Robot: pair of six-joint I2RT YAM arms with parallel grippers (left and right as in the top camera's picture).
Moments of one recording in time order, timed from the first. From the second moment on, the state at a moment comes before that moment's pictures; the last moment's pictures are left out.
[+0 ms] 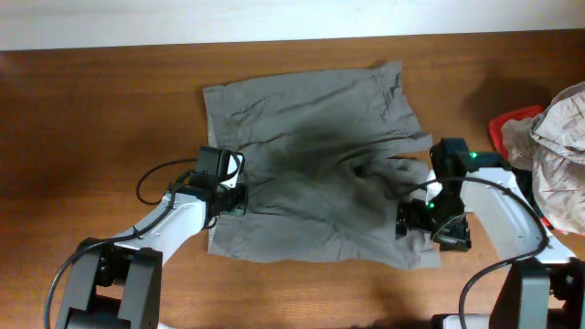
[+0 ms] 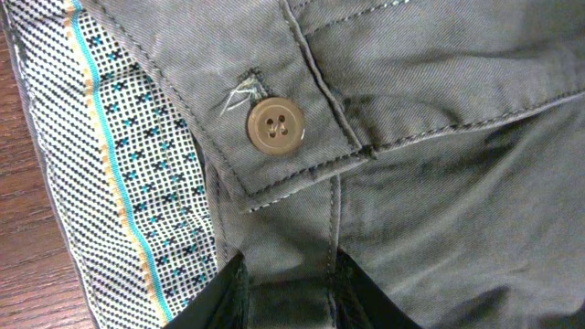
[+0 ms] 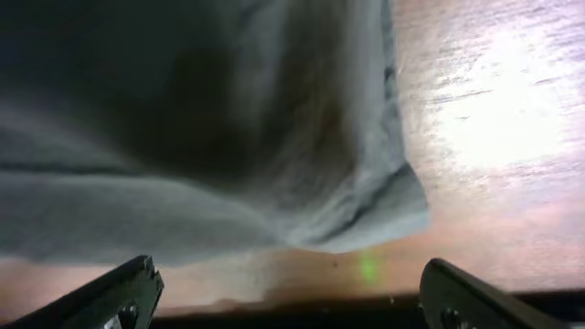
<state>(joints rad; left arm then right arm) -0.26 1.67 0.80 -0.29 0.06 -0.07 -0.04 1.54 0.95 -1.20 -0.13 0.24</state>
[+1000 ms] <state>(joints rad) -0.26 1.67 0.80 -0.29 0.06 -0.07 -0.04 1.39 1.10 -1.42 -0.37 0.29</state>
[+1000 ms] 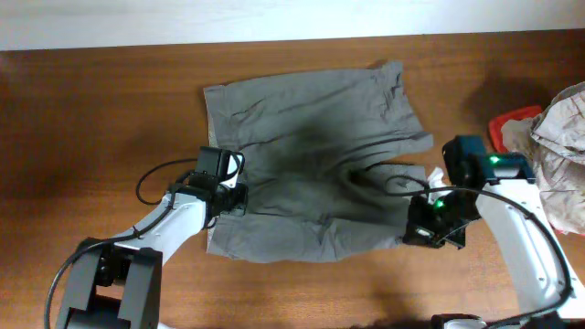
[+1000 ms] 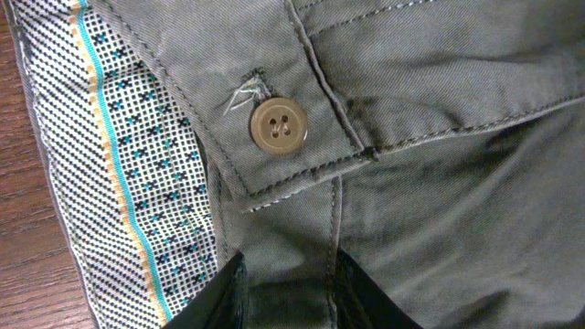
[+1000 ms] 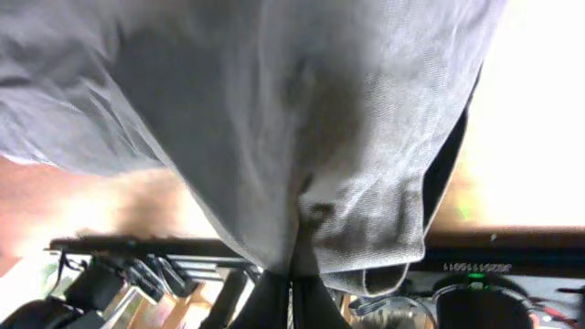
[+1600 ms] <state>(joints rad) -0.26 1.67 0.80 -0.29 0.08 -0.07 -0.16 1.39 1.14 -1.39 -0.11 0.36</state>
